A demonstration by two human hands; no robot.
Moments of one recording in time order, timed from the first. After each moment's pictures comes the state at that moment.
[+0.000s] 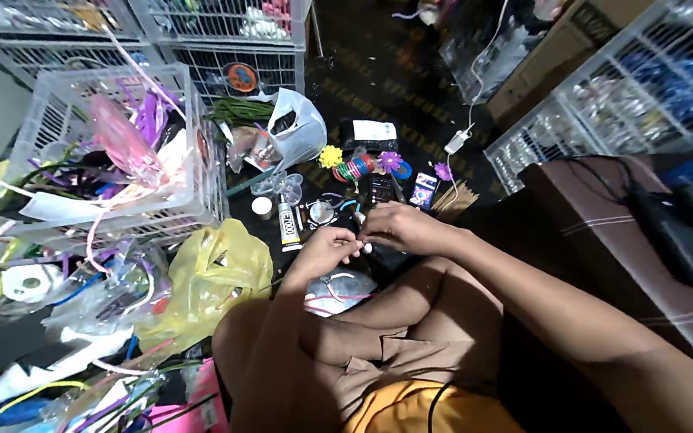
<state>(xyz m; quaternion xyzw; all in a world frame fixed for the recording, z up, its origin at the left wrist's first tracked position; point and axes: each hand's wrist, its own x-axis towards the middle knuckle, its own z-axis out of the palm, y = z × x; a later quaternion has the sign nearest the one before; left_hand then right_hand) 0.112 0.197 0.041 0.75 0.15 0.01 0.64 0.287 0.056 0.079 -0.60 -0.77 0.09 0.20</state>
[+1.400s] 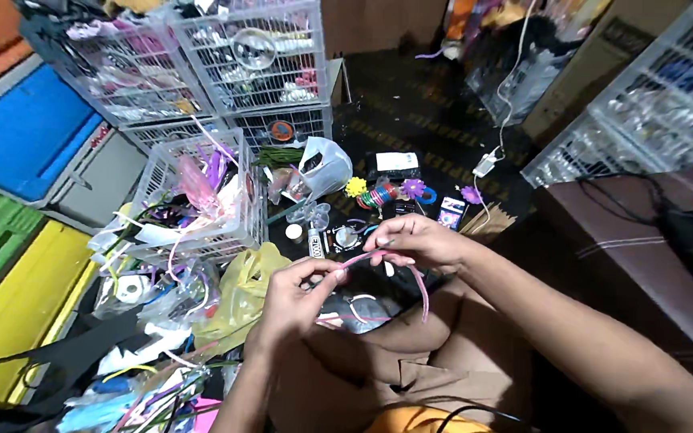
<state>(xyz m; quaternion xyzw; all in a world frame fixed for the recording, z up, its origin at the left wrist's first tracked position) 0.025 0.157 0.138 0.81 0.14 0.33 0.47 0.267 0.039 0.140 -0.43 -0.49 0.54 0.52</state>
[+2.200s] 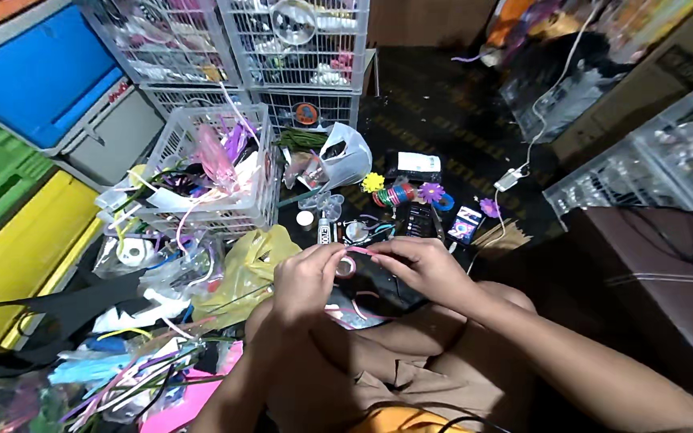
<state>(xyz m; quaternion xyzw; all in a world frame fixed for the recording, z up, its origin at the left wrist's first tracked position) 0.024 0.164 0.114 0.87 0.23 0.37 0.21 0.220 0.042 0.119 -0.63 -0.68 0.07 0.38</state>
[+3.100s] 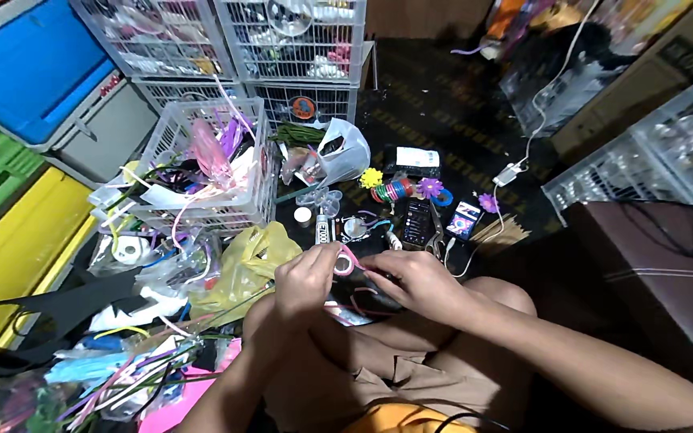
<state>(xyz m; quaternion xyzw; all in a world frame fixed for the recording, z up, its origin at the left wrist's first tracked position) 0.030 0.169 0.086 0.88 0.17 0.43 0.07 0.200 0.033 0.125 -0.64 -0.71 0.08 0.29</state>
